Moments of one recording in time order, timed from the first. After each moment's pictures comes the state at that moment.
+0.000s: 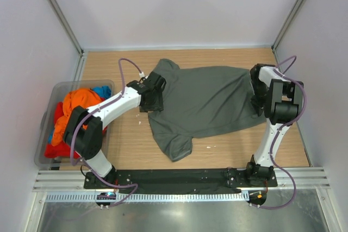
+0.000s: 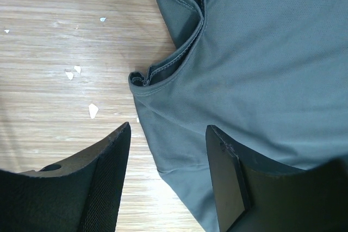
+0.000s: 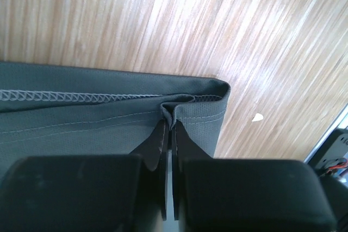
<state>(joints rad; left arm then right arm) -0.60 1.66 1.23 -0.74 -0.22 -0.64 -0.14 2.06 1.46 -1.16 0.48 1.02</state>
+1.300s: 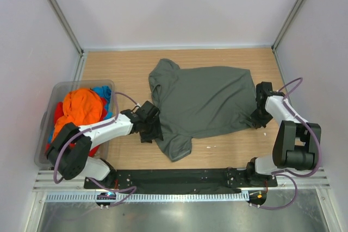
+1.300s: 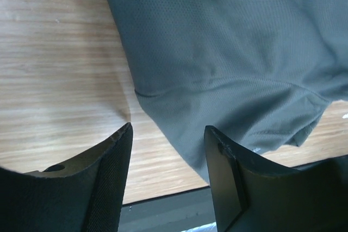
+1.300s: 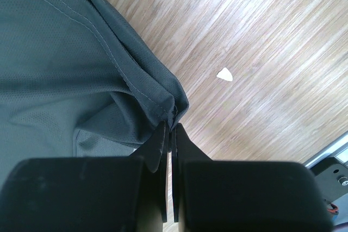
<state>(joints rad) -0.70 1.40 0.73 -0.53 0.05 -0.90 -0.14 1.45 0.86 -0.83 0.31 0.75</state>
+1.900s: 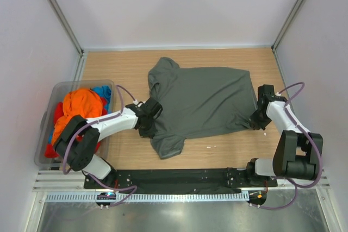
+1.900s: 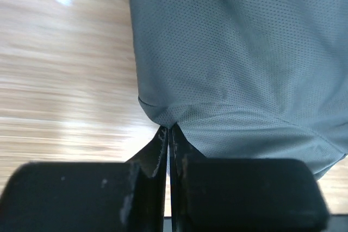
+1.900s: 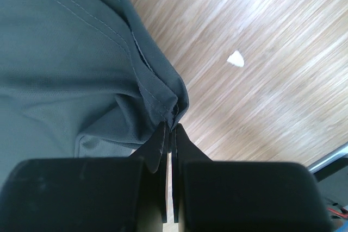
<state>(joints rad) -0.70 1.52 0.82 -0.62 -0.10 -0.91 -0.14 1.37 0.82 -0.81 0.25 0.74</state>
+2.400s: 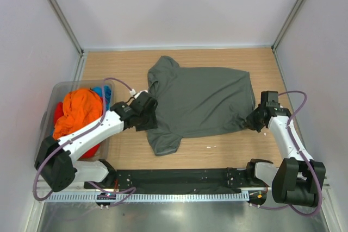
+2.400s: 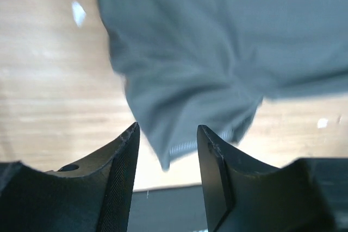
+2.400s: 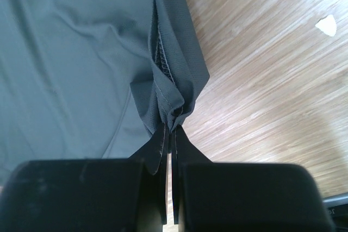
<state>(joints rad) -0.69 1.31 0.96 -0.76 -0.17 -0.81 -0.14 1.10 0.69 -0.73 -0.03 0.73</state>
